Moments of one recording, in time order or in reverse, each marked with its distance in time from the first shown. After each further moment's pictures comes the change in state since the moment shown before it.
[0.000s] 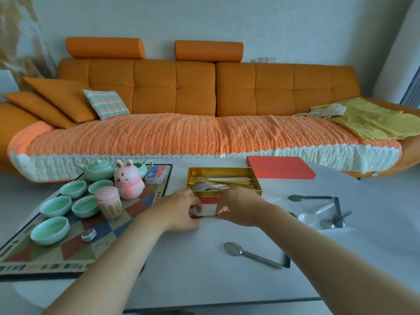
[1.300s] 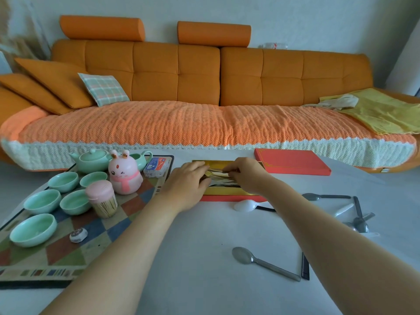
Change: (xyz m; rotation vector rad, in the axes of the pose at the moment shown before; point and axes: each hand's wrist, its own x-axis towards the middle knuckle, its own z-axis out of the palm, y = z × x) left_hand 0.055 -0.007 0.004 0.035 0.341 -0.012; right_hand 0.072 0.050 0.002 0.271 0.160 0.290
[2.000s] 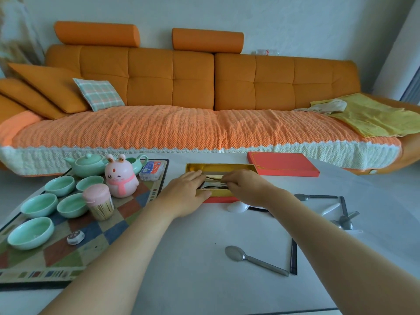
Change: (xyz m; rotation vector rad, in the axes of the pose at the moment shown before) left_hand -0.006 0.003 0.005 -0.006 -0.231 0.002; right_hand -0.040 0.001 -0.012 -0.112 -0.101 -0.130
